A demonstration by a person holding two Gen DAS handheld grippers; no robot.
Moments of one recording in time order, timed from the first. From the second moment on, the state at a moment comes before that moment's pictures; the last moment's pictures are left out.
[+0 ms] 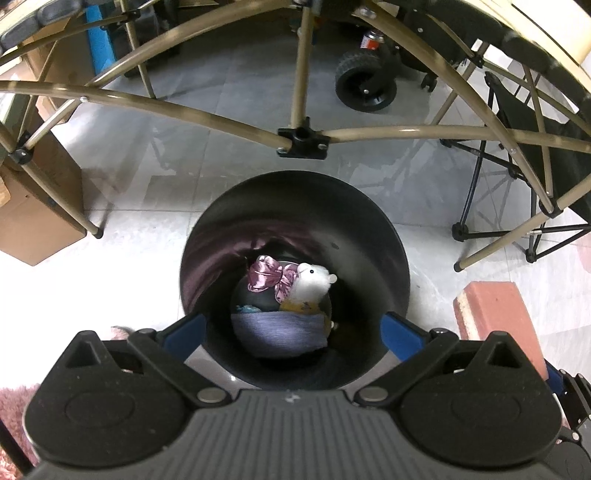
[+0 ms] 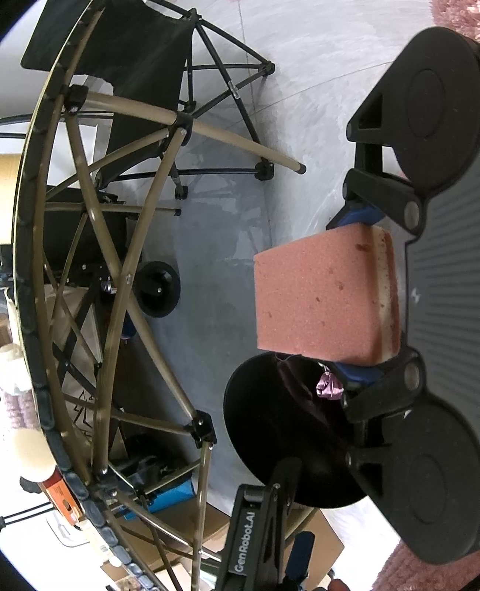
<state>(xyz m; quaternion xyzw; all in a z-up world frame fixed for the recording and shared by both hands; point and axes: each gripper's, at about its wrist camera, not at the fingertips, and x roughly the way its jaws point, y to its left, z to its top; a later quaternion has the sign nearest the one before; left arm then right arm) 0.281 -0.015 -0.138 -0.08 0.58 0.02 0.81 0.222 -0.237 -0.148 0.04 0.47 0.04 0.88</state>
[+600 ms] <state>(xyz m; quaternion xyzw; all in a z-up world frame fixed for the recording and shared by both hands) 0.269 0.035 -0.129 -0.11 0.57 0.04 0.81 0.236 -0.175 -0.136 0.01 0.46 0.09 0.88</state>
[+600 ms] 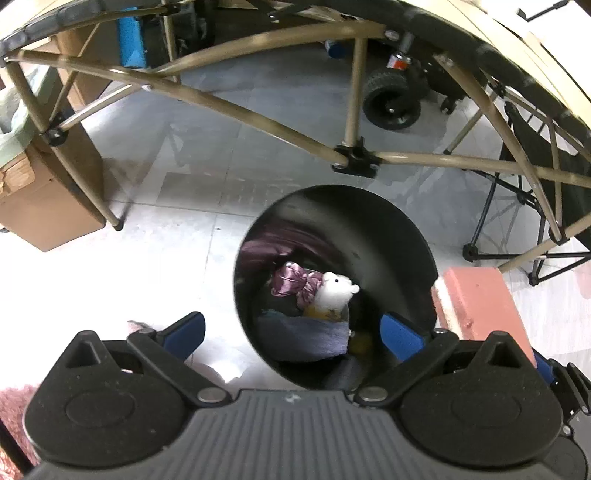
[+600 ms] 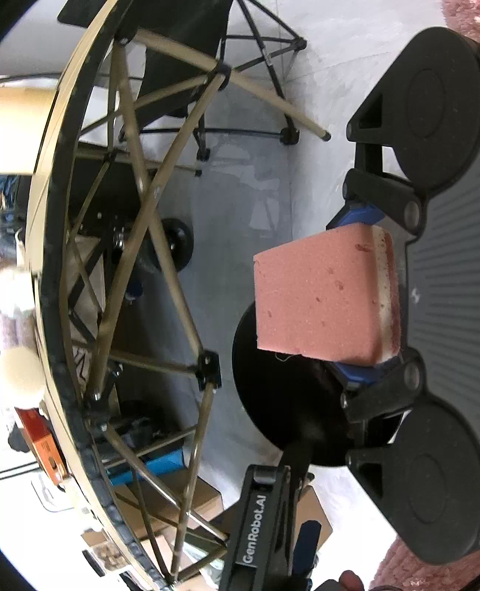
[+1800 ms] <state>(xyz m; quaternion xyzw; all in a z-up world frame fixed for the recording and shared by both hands) 0.241 0.147 -0.147 -0.18 0.59 0.11 0.78 0.279 -0.076 -0.172 -0.02 0.53 0.10 0.84</state>
